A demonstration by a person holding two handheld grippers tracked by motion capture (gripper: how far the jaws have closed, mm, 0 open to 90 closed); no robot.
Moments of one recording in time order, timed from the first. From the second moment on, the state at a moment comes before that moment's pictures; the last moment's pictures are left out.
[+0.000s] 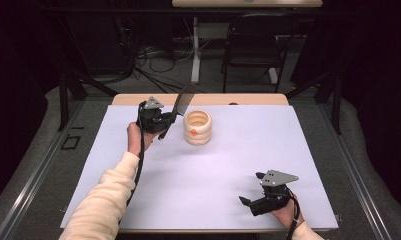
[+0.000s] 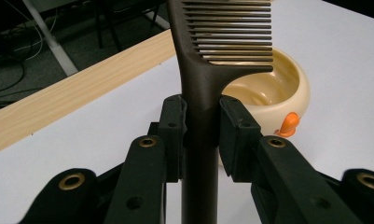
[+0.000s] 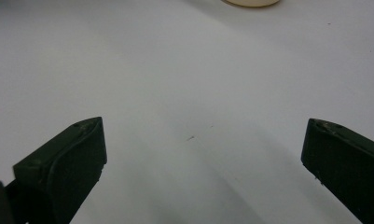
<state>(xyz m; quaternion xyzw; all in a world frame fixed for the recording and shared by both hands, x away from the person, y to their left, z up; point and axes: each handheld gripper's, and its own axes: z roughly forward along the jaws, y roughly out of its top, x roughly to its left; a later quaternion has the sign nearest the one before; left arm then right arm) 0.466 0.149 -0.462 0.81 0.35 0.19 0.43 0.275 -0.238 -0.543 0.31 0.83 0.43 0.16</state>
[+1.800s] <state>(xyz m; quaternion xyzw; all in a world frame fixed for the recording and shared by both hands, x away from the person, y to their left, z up) 0.477 0.132 -0.454 0.79 0.36 0.19 0.46 0.276 -0.238 -0.543 0.31 0.83 0.43 0.16</state>
